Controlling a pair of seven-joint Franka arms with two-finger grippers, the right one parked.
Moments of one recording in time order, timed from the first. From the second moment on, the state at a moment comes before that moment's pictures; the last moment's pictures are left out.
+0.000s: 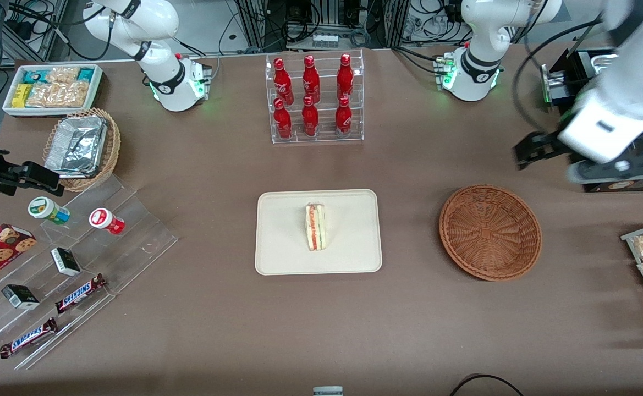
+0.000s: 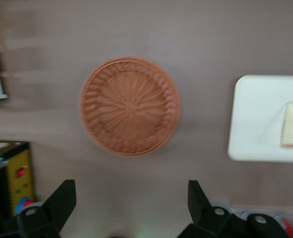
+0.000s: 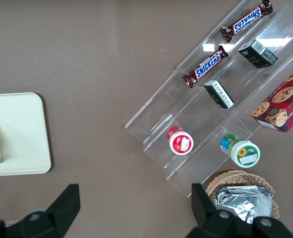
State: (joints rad) arm -0.04 0.08 -0.13 -1.42 0.05 1.43 -0.19
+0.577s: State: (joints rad) arm -0.11 0.06 0.03 -1.42 0.05 1.38 -0.03
